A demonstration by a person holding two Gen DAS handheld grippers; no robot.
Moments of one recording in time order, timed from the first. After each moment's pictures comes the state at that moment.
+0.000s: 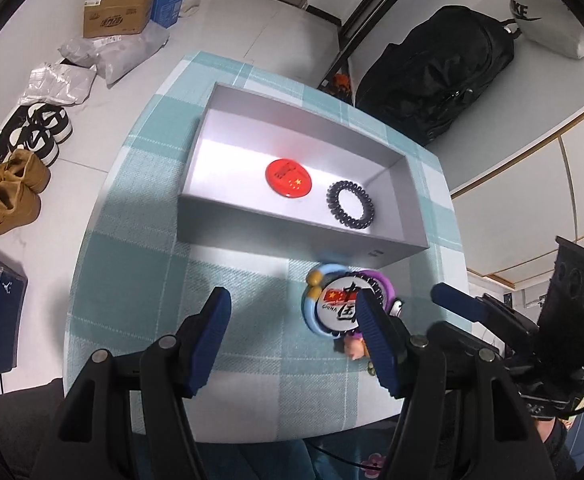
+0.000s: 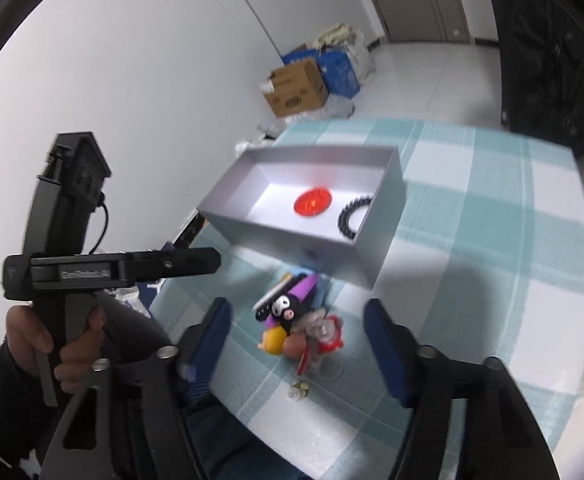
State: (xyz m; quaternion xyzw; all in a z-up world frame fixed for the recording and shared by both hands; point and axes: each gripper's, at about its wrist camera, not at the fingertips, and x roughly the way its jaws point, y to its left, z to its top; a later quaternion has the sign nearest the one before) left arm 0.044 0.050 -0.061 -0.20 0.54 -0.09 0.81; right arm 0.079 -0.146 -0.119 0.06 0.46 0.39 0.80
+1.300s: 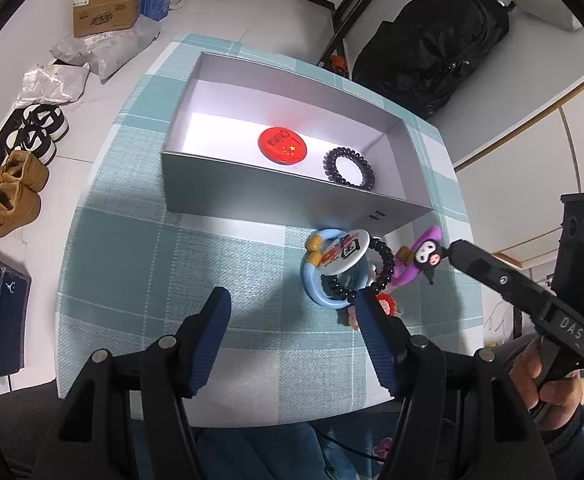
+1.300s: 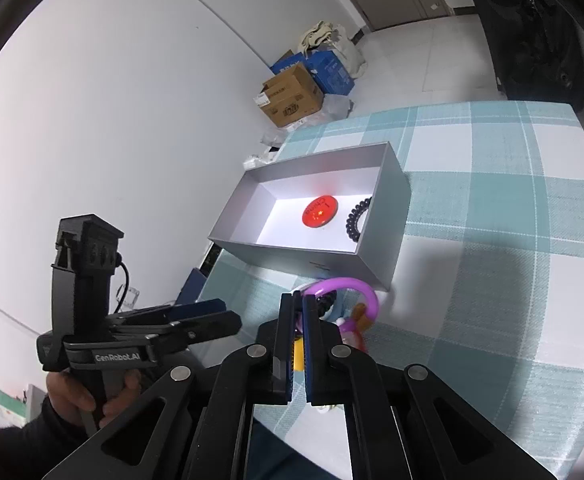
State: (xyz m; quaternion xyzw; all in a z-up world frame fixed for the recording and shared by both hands) left arm 0.035 0.042 -0.068 -0.18 0.56 -0.10 0.80; right arm 0.092 -0.161 -0.112 0.16 0.46 0.39 0.78
